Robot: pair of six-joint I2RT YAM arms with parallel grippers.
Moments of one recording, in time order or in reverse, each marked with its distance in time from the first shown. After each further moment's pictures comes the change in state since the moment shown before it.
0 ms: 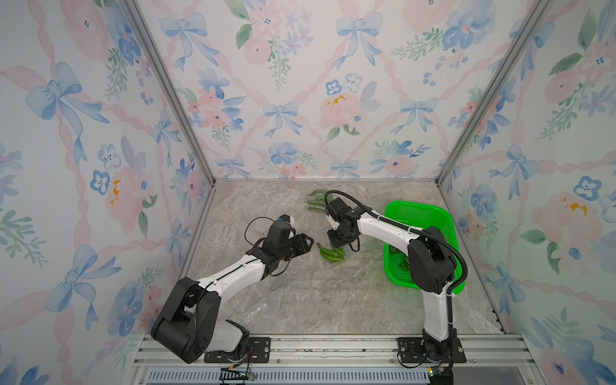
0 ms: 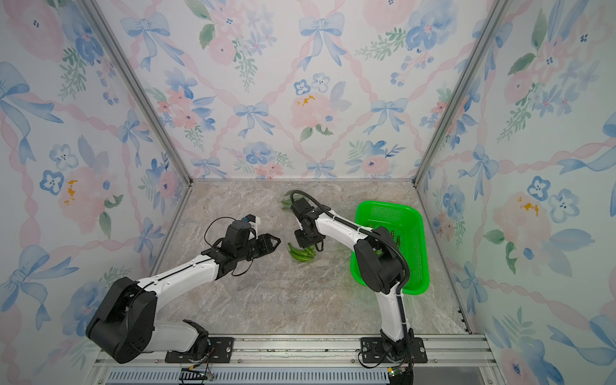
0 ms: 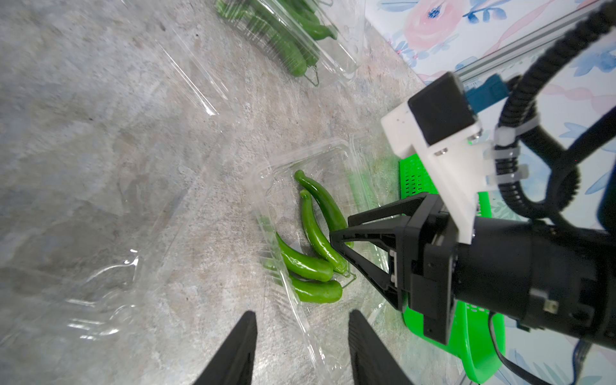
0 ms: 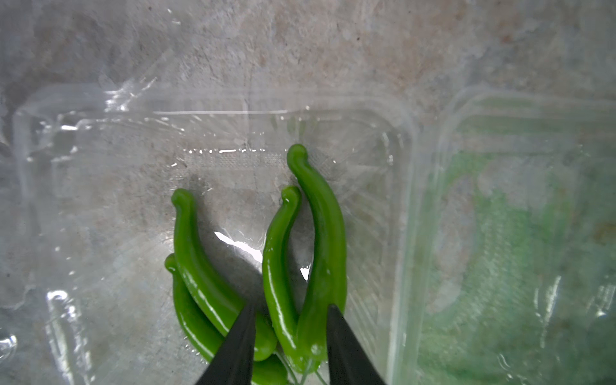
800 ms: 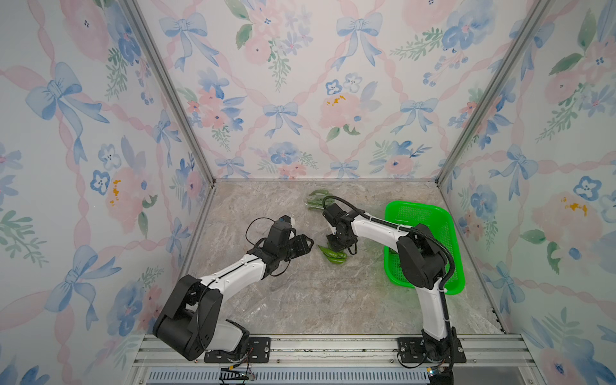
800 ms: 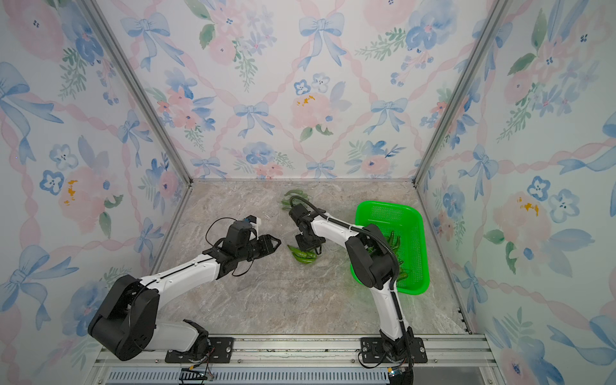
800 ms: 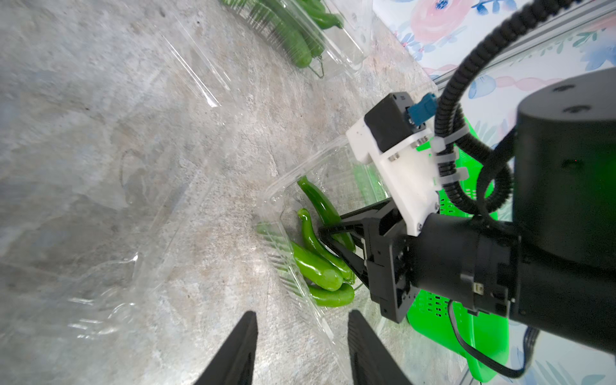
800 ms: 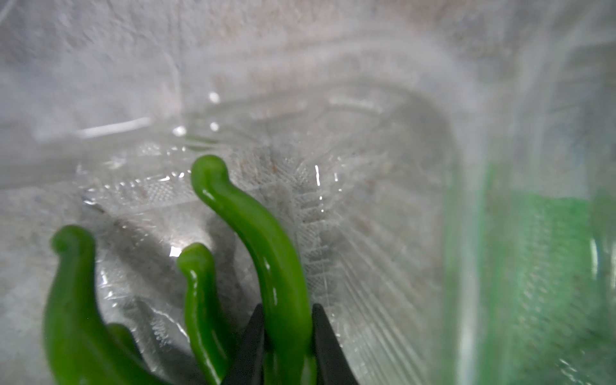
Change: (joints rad) left arm 0.000 0.018 0.002 -0.002 0.008 0.000; right arm 0.005 0.064 0.003 -0.009 0.055 0.027
